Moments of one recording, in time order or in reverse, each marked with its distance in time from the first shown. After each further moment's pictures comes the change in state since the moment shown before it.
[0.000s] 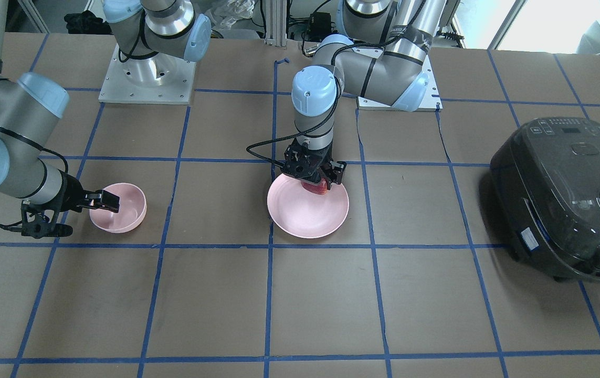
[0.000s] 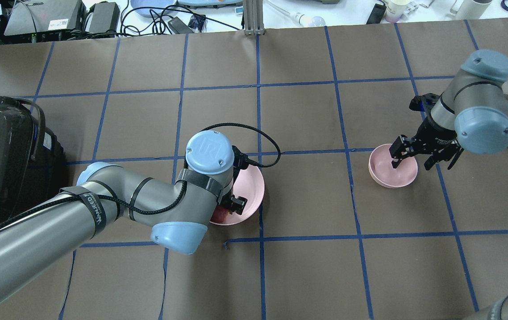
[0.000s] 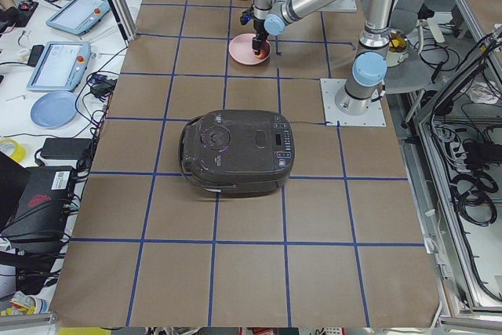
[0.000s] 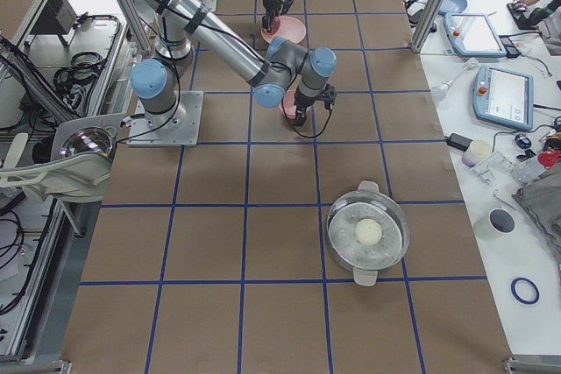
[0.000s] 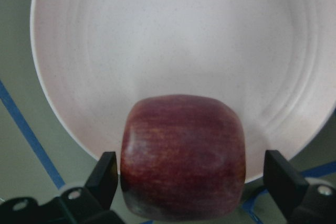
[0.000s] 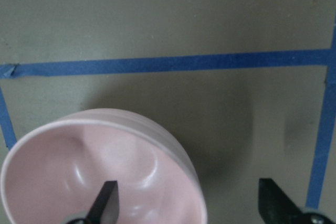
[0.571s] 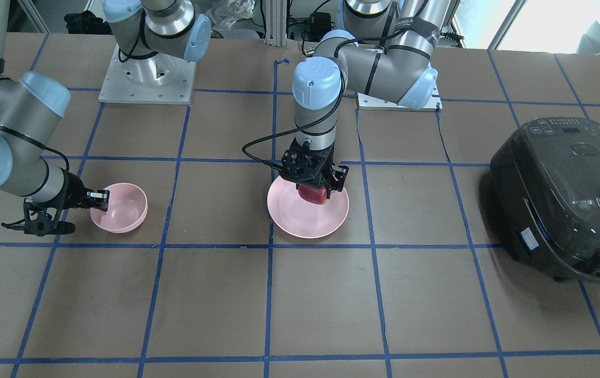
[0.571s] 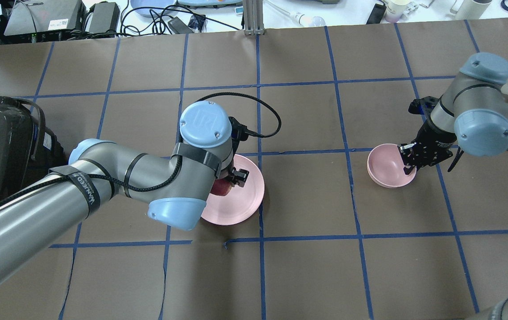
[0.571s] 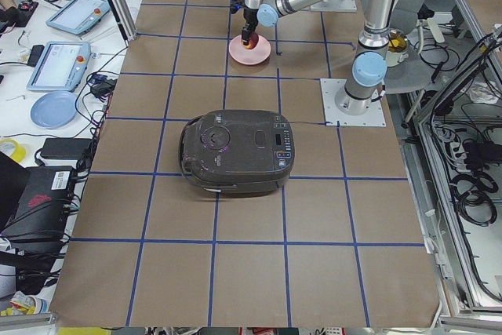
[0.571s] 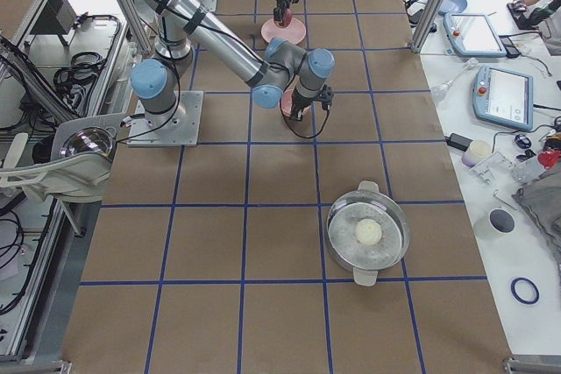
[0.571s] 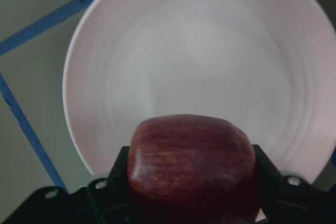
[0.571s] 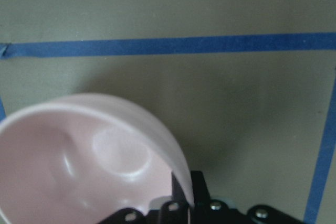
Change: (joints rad) left arm 0.026 0.009 0.149 -0.044 0.002 -0.064; right arm 0.000 -0.011 -0.010 0.015 -0.010 -0.013
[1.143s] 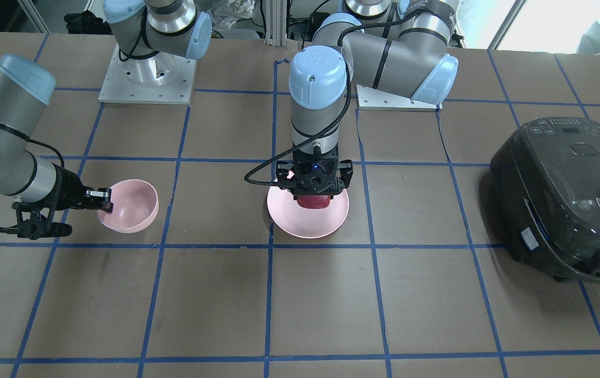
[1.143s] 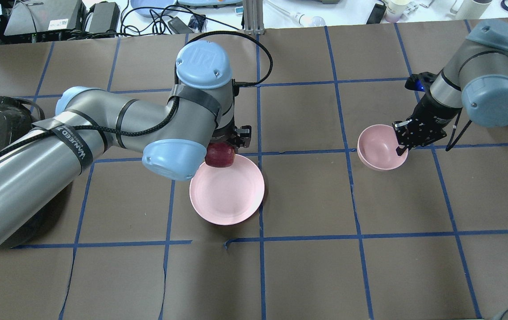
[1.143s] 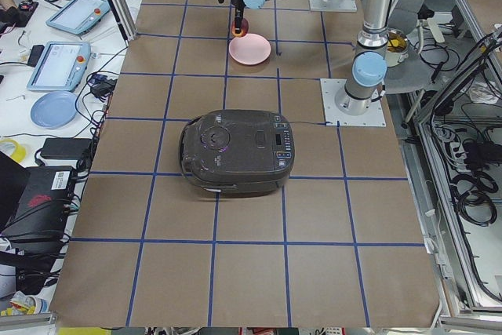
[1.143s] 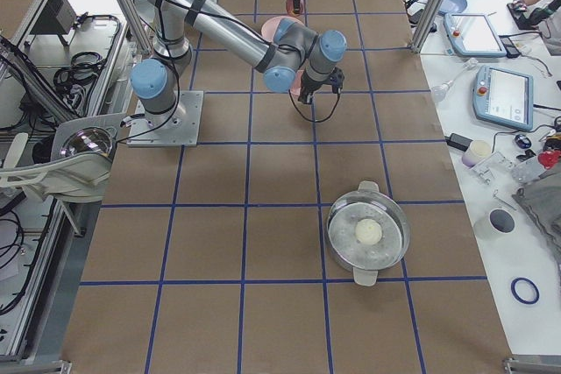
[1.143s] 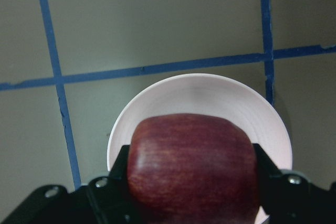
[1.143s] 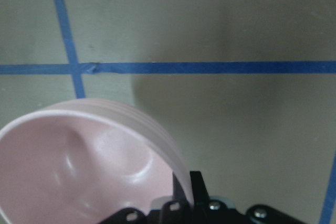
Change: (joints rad) left arm 0.014 -0.018 0.211 -0.262 -0.021 -0.354; right arm 0.063 -0.021 -0.132 0.181 0.131 0.050
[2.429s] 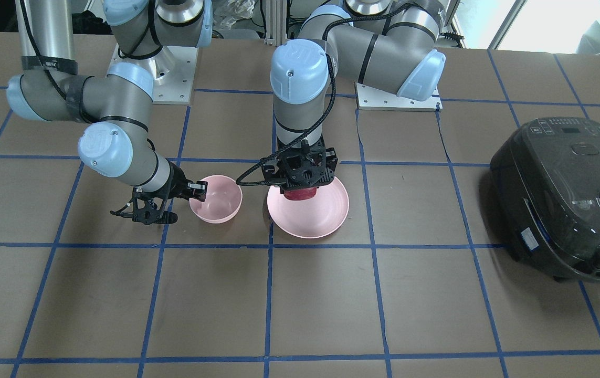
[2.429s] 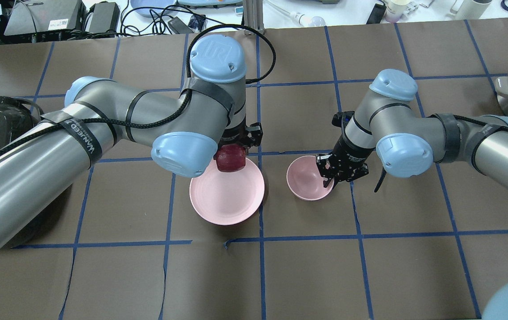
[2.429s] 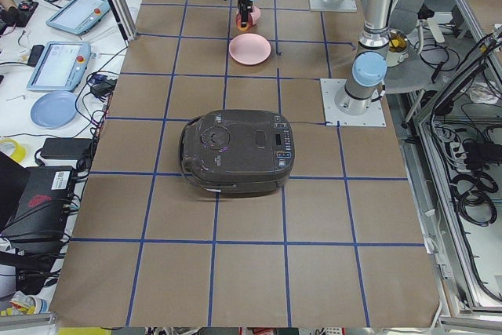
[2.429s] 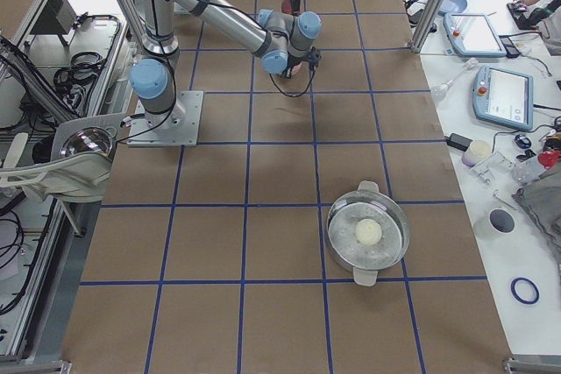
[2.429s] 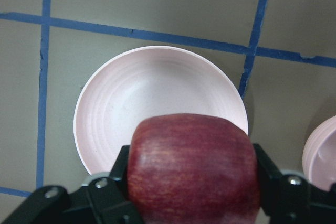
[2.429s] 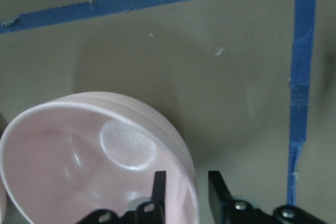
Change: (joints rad) left arm -0.053 -0.013 0.025 -0.038 -0.040 -0.212; right arm 0.263 0.007 0.186 -0.231 0.081 0.357
